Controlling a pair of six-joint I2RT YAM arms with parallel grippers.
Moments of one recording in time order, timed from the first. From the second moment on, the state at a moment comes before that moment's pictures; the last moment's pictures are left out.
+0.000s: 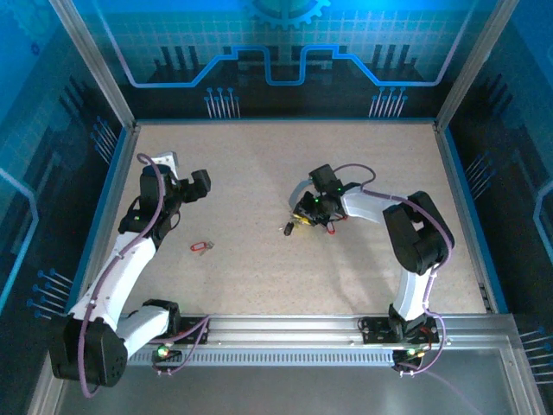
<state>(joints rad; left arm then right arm) -0.08 1.04 0.80 -0.27 -0.07 -0.35 0.50 1.86 1.11 -0.33 -0.32 1.02</state>
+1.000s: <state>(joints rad) -0.08 1.01 0.80 -0.27 -0.08 -0.35 0.53 1.74 1.23 -0.49 -0.12 0.43</state>
